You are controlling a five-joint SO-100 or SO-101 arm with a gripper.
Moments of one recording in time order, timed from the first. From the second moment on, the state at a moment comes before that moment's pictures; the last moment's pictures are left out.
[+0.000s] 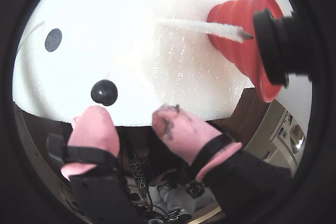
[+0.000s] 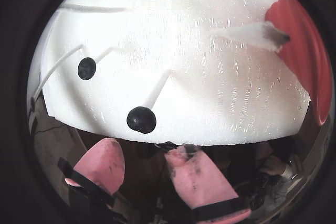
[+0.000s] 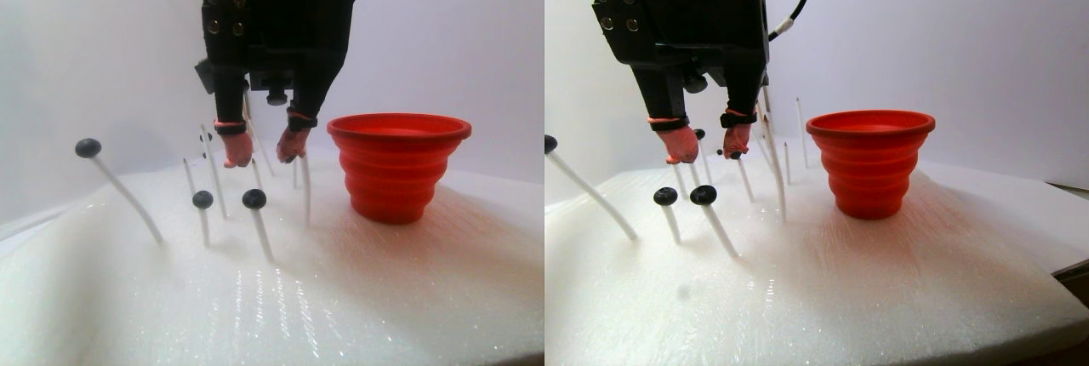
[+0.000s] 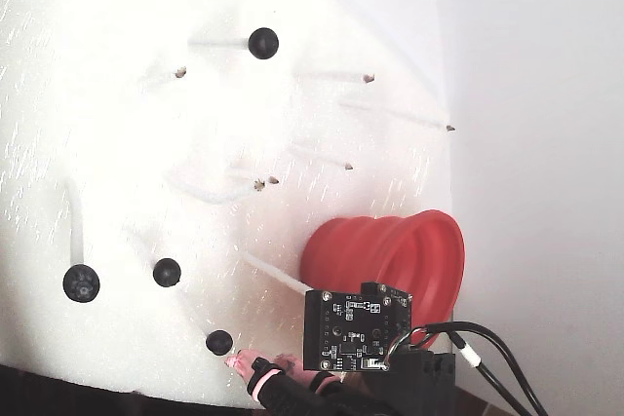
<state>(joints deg) 6.4 118.6 157.4 7.5 -101.9</state>
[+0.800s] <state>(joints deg) 4.8 109.7 155.1 1.9 -101.9</state>
